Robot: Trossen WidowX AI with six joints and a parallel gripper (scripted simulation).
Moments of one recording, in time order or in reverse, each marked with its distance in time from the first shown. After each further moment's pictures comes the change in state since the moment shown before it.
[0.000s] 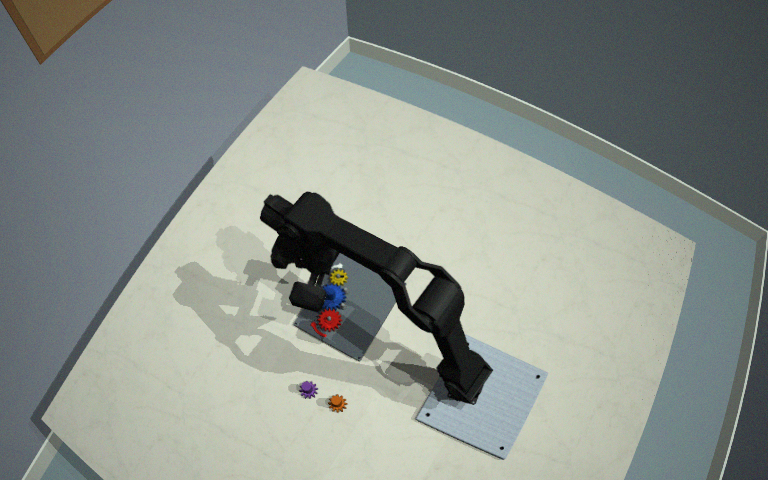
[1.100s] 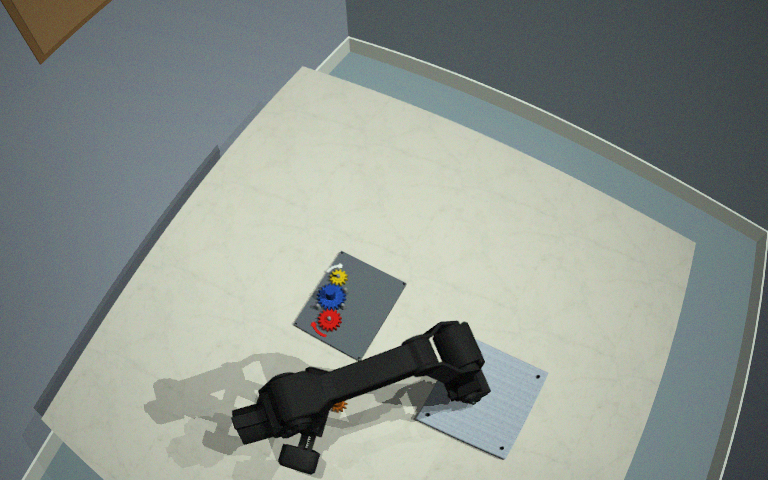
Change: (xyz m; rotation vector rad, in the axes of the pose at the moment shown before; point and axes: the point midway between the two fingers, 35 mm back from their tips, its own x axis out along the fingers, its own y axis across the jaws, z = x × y) arm -0.045 0.304 -0.082 -0.016 0.003 0.039
